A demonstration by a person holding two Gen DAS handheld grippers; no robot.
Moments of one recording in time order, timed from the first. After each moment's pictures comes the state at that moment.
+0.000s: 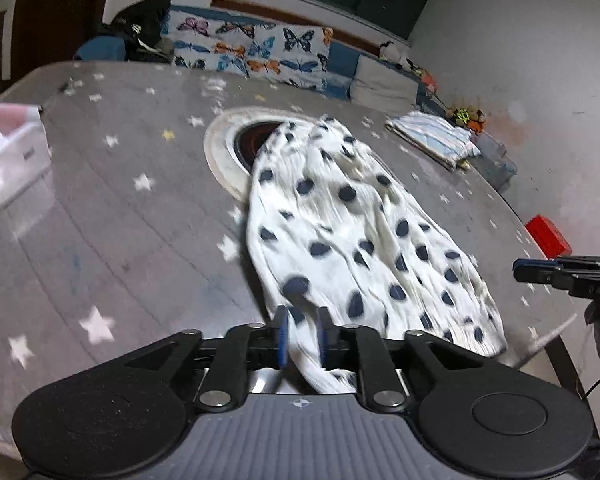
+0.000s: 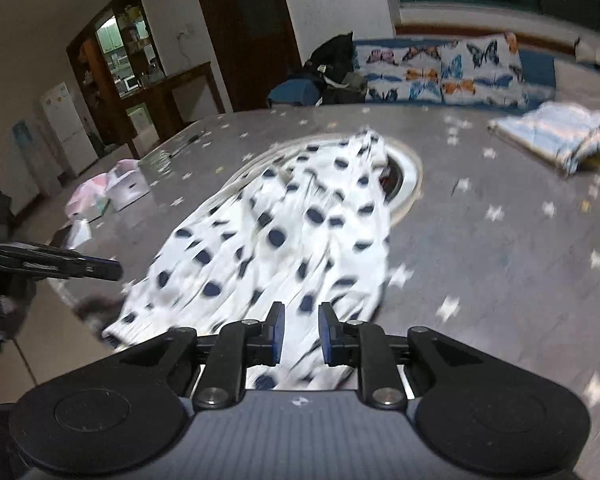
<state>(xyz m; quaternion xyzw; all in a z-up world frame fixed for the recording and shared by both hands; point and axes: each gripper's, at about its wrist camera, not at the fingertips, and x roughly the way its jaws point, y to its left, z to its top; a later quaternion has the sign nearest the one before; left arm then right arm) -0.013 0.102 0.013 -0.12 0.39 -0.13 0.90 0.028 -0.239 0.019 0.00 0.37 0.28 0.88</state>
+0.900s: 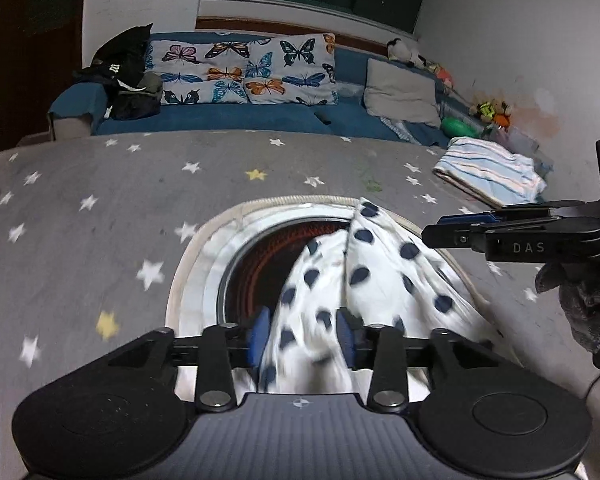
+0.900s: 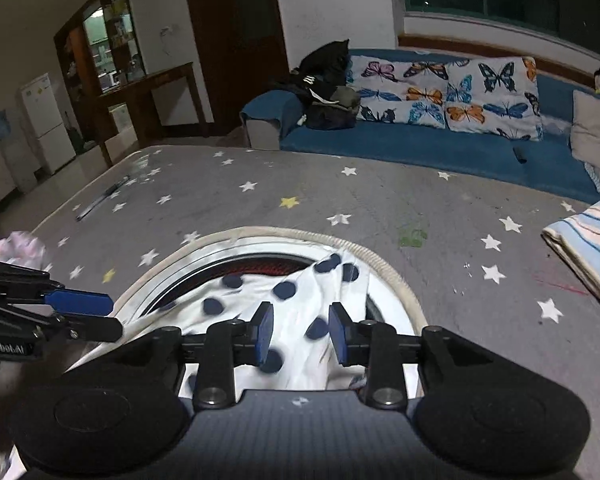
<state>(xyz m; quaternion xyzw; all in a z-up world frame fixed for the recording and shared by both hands) 0.231 0.064 0.009 -0.05 0.38 -0.11 0.92 0.315 -0.165 -0.009 -0.03 0.36 0.27 0.89</state>
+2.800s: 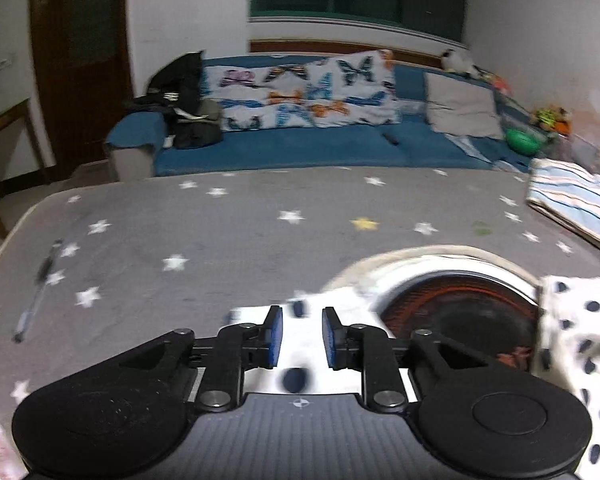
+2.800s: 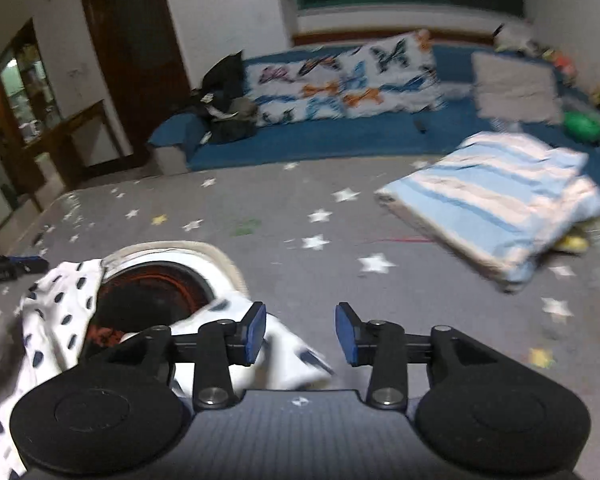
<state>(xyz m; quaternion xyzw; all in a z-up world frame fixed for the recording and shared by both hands) 0.276 0.110 0.013 0.00 0.36 -0.03 0.93 0.316 -0.299 0.003 0.03 0.38 0.17 0.91</state>
